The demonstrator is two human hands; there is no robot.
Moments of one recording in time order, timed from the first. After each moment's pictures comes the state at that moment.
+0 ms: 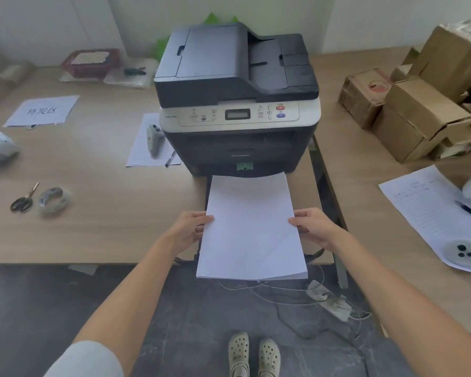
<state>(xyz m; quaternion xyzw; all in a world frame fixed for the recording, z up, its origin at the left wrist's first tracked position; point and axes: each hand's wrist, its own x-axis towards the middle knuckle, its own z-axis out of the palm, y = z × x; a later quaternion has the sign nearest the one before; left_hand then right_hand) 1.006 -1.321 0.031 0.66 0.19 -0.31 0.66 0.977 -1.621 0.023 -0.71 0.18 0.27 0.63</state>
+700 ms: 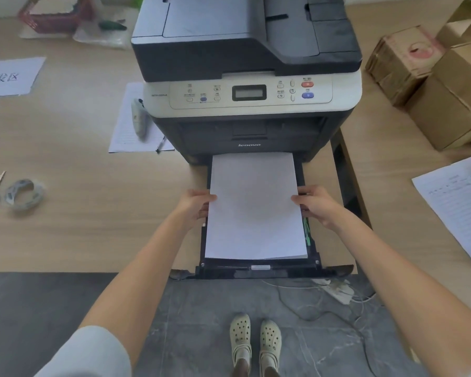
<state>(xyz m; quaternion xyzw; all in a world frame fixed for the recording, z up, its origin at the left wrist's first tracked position) 1.099 -1.323 -0.024 0.68 0.28 -0.27 0.62 1.068 -1.600 -0.018 -0.73 0.25 0.26 0.58</state>
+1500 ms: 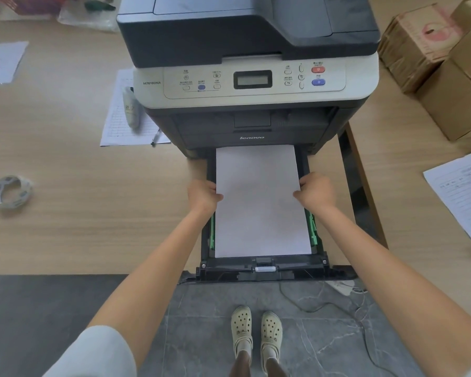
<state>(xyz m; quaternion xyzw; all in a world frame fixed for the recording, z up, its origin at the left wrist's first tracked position) 1.118 -1.347 -0.053 0.86 0.18 -0.17 0.45 1.095 -1.584 -0.050 -0.93 0.21 0.16 0.27</state>
